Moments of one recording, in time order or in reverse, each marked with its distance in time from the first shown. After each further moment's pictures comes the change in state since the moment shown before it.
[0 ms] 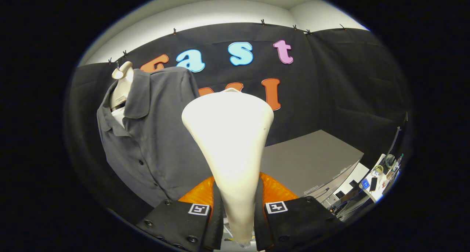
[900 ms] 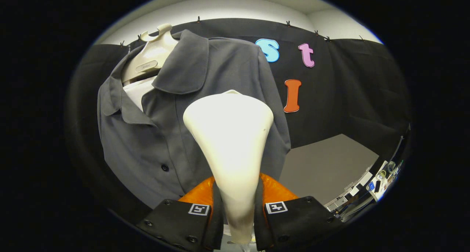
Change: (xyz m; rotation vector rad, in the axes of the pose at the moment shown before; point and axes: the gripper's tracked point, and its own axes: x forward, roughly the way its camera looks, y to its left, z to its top) arm 0.084 0.129 -0.036 -0.081 0.017 0.001
